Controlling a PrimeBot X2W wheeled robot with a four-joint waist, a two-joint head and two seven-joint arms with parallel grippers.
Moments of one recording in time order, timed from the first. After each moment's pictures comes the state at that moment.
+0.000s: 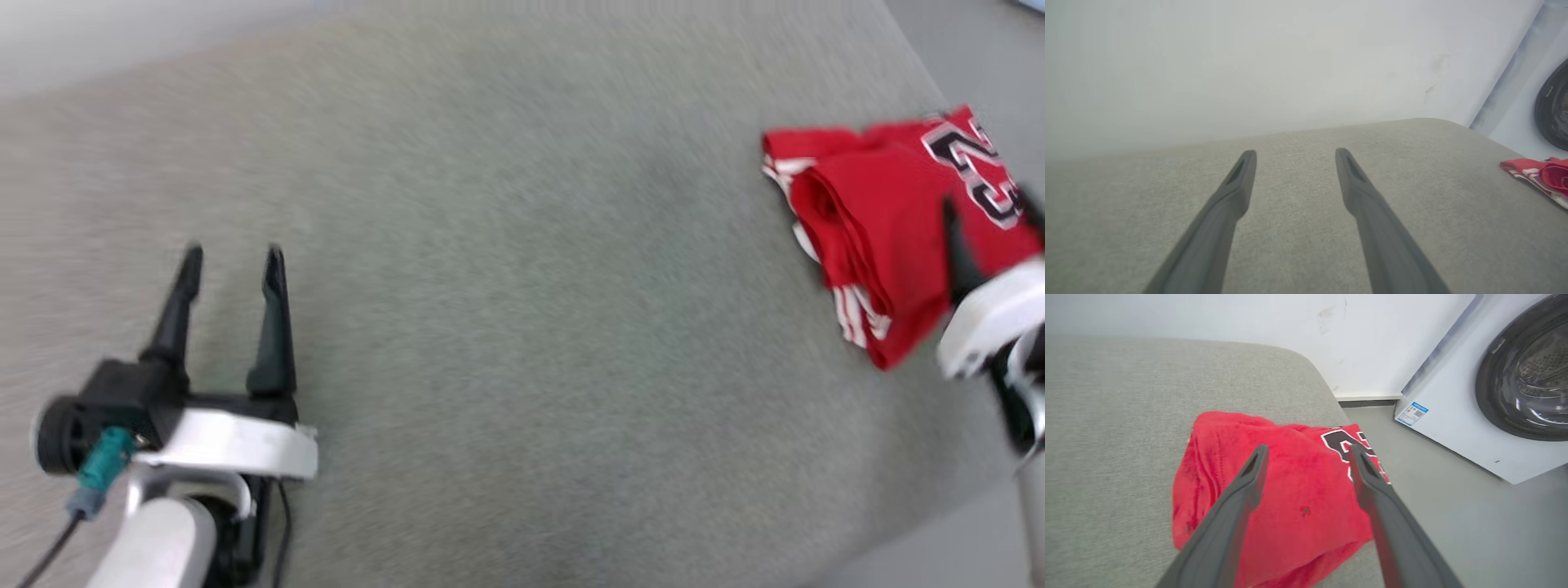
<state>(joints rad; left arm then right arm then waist) -0.20 0.43 -0.26 -0.13 -0.43 0.22 -0.18 -0.54 -0.31 -0.07 0.48 0.10 0.13 0.00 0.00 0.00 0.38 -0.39</state>
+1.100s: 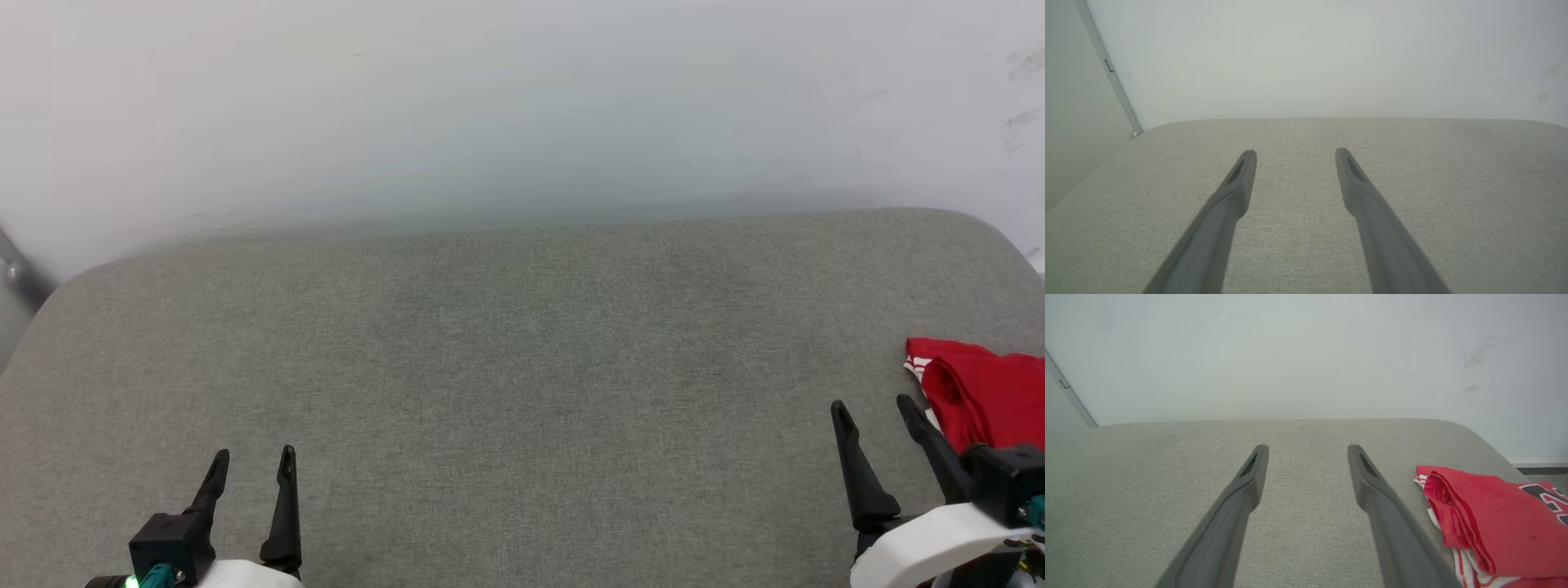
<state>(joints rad) 0.07 0.39 -0.26 0.09 -0.48 0.21 -0.25 0.09 -0.10 -0.04 -0.12 0.17 0.13 0.09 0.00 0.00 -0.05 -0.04</state>
